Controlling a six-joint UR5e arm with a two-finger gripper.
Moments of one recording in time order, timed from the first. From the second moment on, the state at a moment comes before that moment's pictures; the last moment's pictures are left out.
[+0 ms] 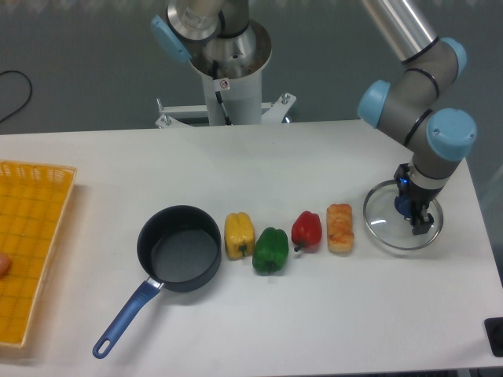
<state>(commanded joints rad) 2.89 -2.14 -1.60 -0.97 1.58 2.25</state>
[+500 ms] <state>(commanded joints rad) 2.89 -2.15 -1.60 -0.95 1.58 2.25</state>
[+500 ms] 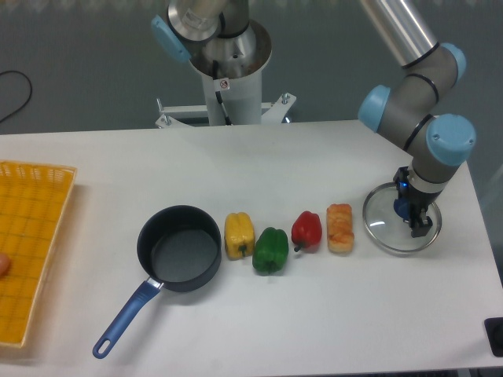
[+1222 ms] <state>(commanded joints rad) 2.89 -2.16 -1.60 -0.93 1.58 2.25</state>
